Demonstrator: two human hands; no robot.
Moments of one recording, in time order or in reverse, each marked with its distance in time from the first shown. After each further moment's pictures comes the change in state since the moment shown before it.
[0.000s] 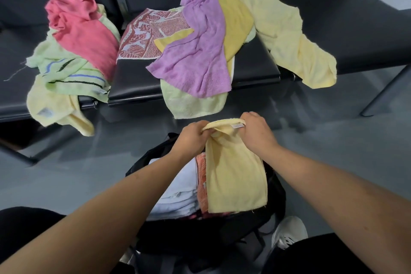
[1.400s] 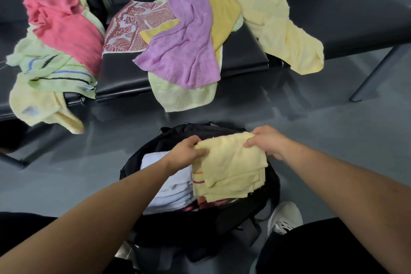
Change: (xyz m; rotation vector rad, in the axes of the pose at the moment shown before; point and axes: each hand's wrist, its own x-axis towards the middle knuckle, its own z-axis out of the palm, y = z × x) left_hand -0.028 -0.032 0.022 -0.201 -0.289 -0.260; right_hand -0.035 0.053 -0.006 0.431 -0.331 0.536
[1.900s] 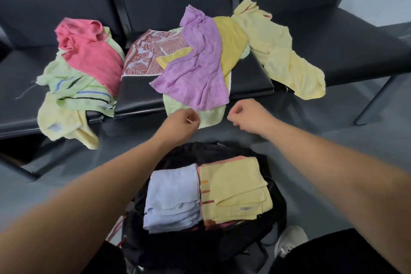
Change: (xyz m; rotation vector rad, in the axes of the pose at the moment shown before) left_hand -0.021 0.092 -0.079 0.303 0.362 0.253; right_hand -0.030 -0.130 -0.012 -0.185 0.159 -0.423
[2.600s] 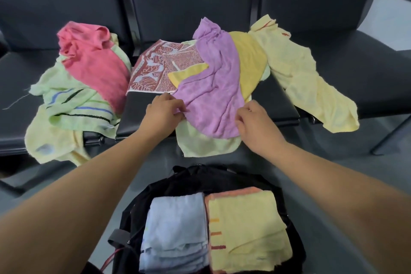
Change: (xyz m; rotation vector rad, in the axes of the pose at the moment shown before) left_hand 0.101 -0.056 -0.068 0.278 0.253 0.190; right_hand 0.071 -0.014 0.022 -0.518 0.259 -0.508
